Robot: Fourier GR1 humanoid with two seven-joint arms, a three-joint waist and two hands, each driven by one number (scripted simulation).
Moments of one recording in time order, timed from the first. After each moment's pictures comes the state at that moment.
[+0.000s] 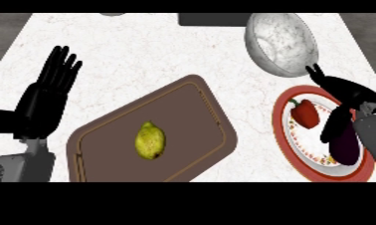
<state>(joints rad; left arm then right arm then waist) -0.14 0.26 0.08 -1.57 0.36 -0.03 0.02 -0.39 -0.59 0.15 -1.18 0.53 0.61 0.30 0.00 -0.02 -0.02</state>
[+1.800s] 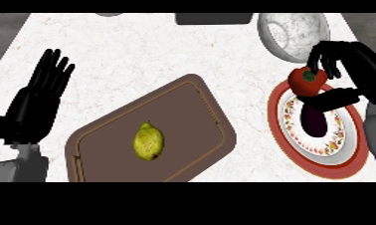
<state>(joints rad) -0.11 0.24 0.14 -1.60 0.34 -0.06 0.05 -0.38 -0.42 -0.08 -1.58 0.55 0.32 0.05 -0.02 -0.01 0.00</state>
